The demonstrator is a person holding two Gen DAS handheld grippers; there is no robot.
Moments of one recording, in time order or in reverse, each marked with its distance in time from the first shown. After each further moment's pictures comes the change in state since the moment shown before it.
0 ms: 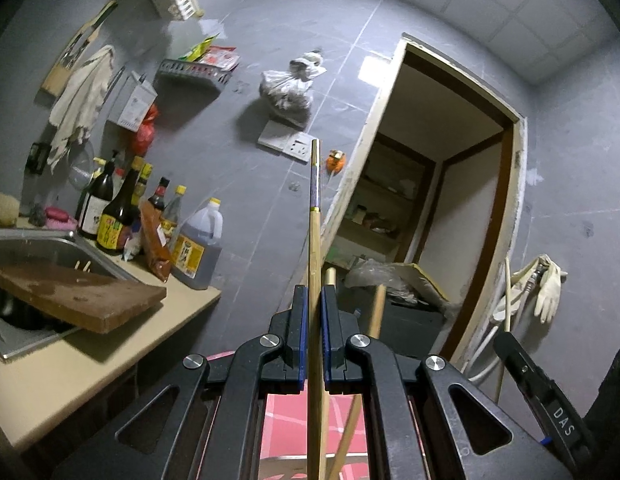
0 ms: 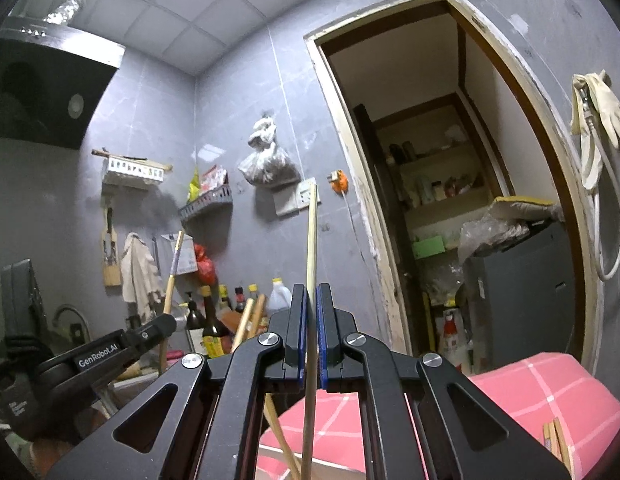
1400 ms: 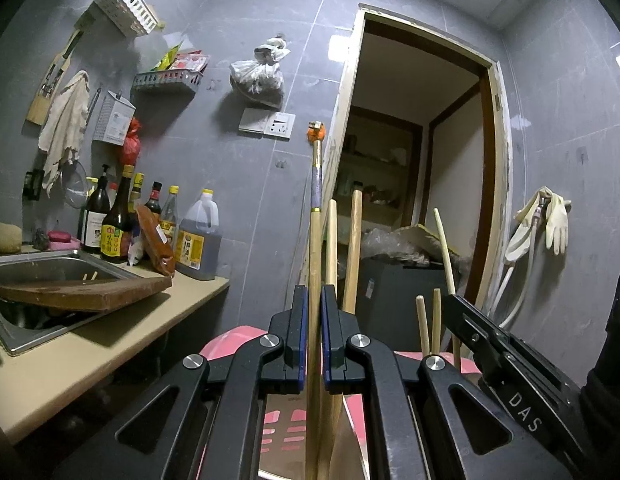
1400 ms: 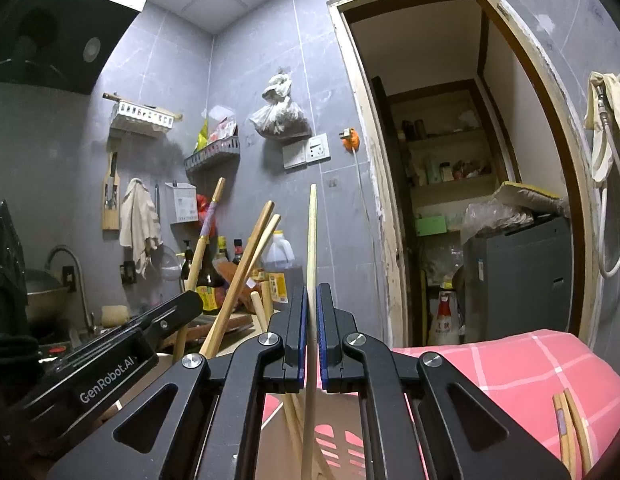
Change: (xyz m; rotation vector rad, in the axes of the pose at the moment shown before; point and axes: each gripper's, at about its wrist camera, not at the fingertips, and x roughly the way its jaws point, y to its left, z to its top) left arm 0.001 -0.027 -0.069 0.194 0.037 0.020; right arm 0.010 0.012 -0.052 -0.099 0.102 0.014
